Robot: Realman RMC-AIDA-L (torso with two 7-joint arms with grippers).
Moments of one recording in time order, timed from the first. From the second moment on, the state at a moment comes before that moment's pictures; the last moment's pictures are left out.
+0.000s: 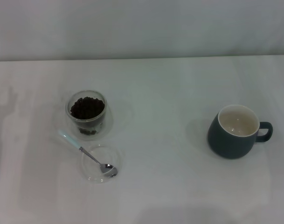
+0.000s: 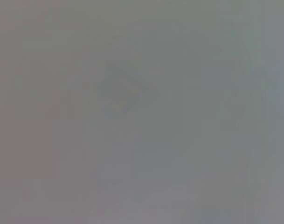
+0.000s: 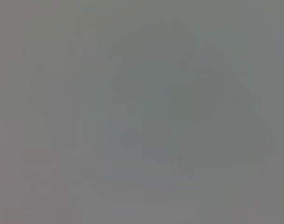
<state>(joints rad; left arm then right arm) -0.61 -2.09 0.70 -0.05 0.42 1.15 -0.34 0.48 1.99 -0.97 -0.13 -0.15 -1.02 0.03</state>
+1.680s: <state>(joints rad) -0.43 -2.09 0.75 -0.05 0.51 1.31 -0.52 0.47 2.01 -0.90 -0.17 -0.15 -1.10 -0.02</state>
